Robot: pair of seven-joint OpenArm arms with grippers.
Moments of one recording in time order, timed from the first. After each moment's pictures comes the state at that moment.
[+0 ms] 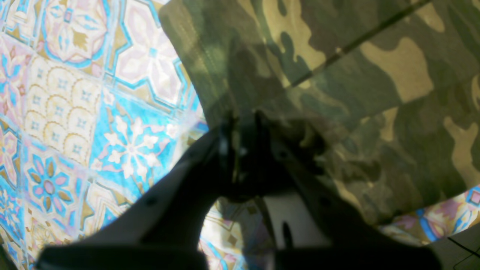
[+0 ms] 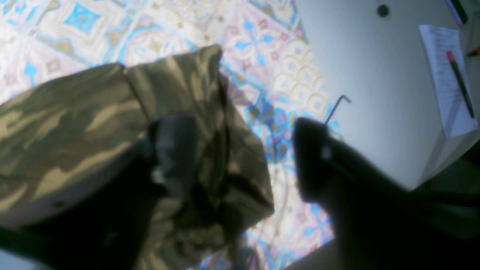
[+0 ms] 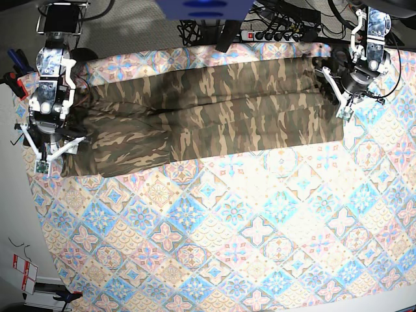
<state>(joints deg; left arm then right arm) 29.3 -27.0 -9.7 98.6 -7.8 -19.8 37.1 -10.1 16.5 13.2 102.2 1.3 -5.5 -55.3</state>
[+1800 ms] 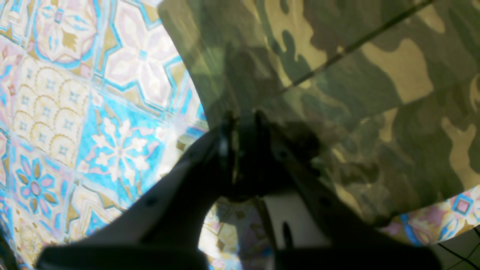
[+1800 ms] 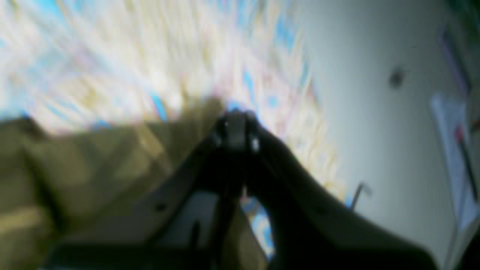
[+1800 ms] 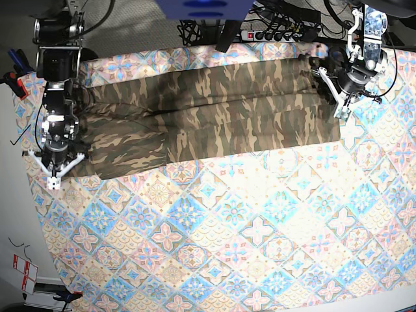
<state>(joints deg) 29.1 -25.2 -9.8 98.5 -7.7 -19.8 37.1 6.8 20.1 5.6 57.5 -2.6 -5.5 -12.8</state>
